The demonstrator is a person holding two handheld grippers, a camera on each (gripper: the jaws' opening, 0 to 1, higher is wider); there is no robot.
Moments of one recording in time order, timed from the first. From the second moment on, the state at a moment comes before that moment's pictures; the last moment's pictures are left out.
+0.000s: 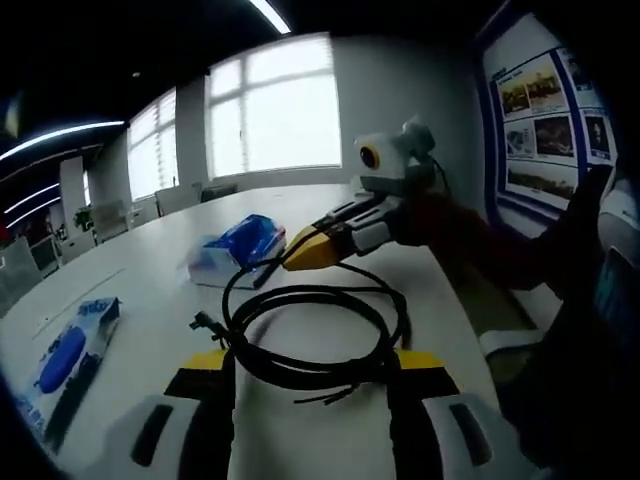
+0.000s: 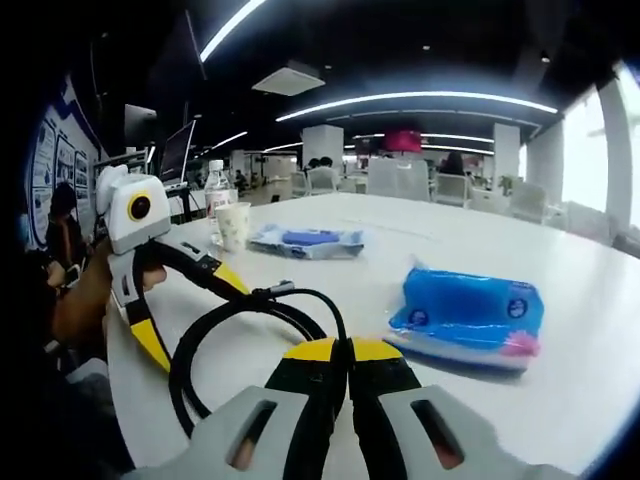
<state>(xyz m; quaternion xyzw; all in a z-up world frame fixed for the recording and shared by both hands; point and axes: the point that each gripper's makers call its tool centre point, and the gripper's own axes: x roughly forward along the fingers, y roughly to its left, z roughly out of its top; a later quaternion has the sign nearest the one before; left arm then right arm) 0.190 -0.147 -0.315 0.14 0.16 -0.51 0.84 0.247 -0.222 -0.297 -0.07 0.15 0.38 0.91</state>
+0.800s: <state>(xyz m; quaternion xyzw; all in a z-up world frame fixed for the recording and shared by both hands) 0.187 -0.127 -0.310 0.12 0.15 -0.50 0.85 0.252 -0.224 -0.300 -0.09 0.15 0.38 0.91</state>
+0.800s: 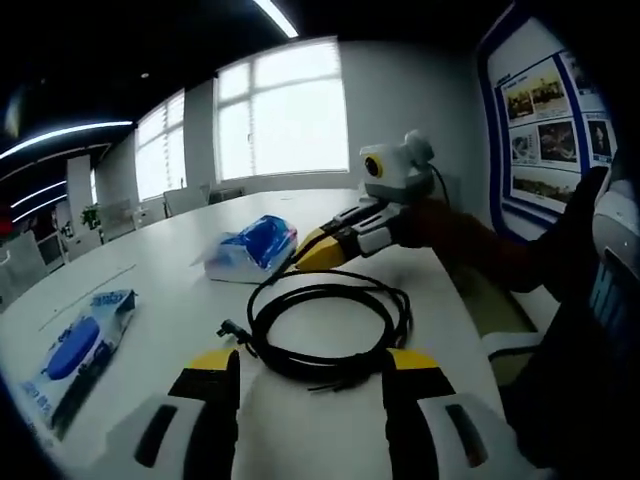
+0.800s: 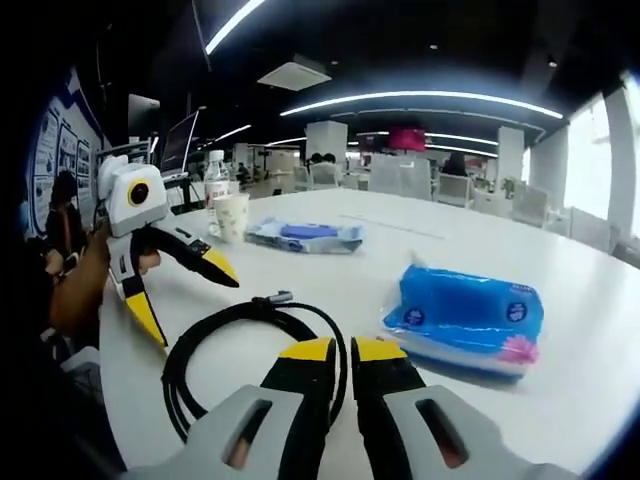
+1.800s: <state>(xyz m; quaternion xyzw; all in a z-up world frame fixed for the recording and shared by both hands) 0.200 -0.083 -0.292 0.12 0.13 -0.45 0.87 0.260 -0.195 -0.279 -0.12 0.12 0.40 0.90</state>
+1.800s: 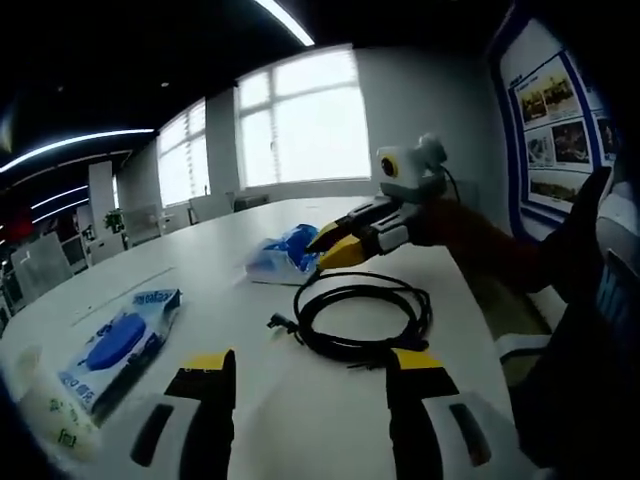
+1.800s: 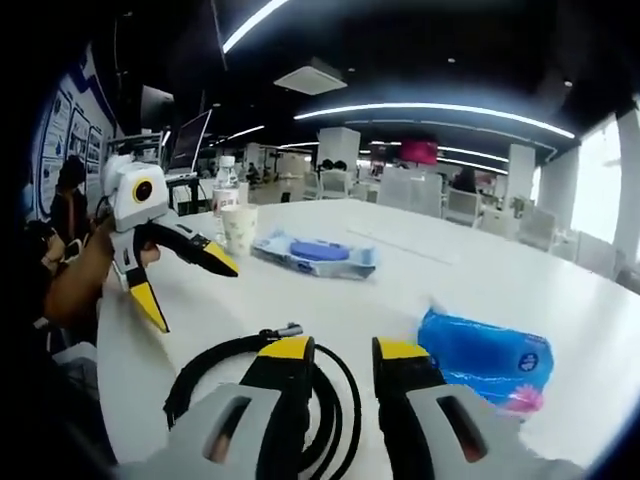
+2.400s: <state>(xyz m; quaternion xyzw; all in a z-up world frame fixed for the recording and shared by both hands) 0.210 -0.071 -0.293 0.14 0.11 -0.43 0.89 0.267 -0.185 -0.277 -0.15 0.10 0.39 0.90</state>
